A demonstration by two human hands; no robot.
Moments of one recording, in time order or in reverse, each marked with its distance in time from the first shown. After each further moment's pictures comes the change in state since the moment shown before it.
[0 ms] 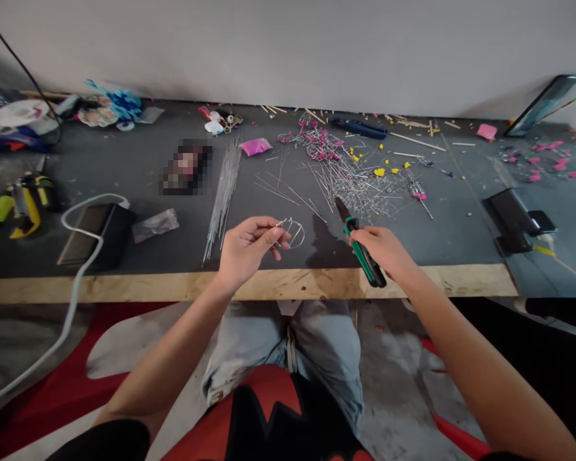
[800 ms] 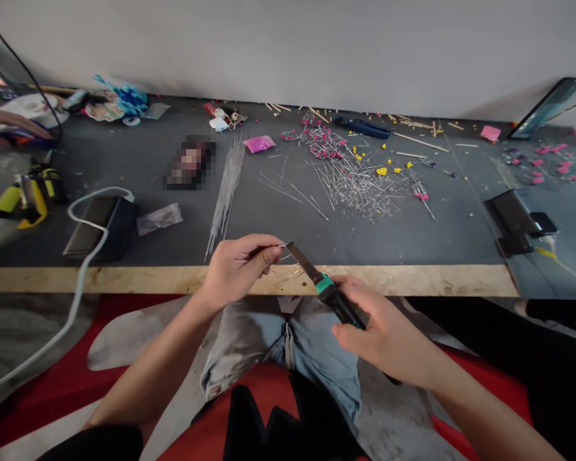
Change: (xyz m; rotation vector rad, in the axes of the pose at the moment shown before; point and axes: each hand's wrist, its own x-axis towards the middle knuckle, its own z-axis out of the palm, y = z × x) left_hand -0.034 0.032 -0.009 0.477 -0.106 0.182; right_hand -0.130 -0.052 0.009 0.121 -0.404 -0.214
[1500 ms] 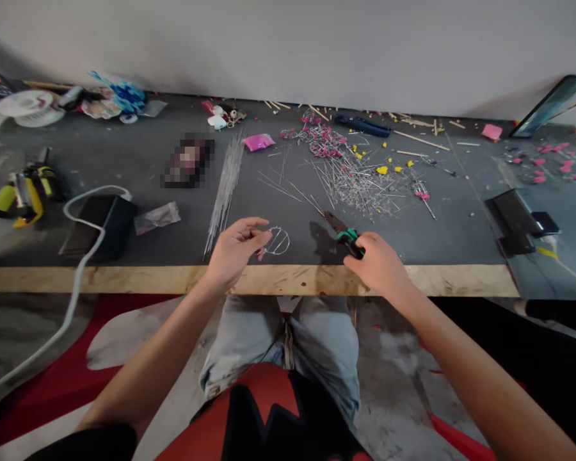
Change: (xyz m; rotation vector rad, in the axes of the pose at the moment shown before) left_hand 0.014 -0.060 0.004 -0.386 0.184 -0.318; right_hand 0.082 0.072 -0.037 -0.717 0.441 0.021
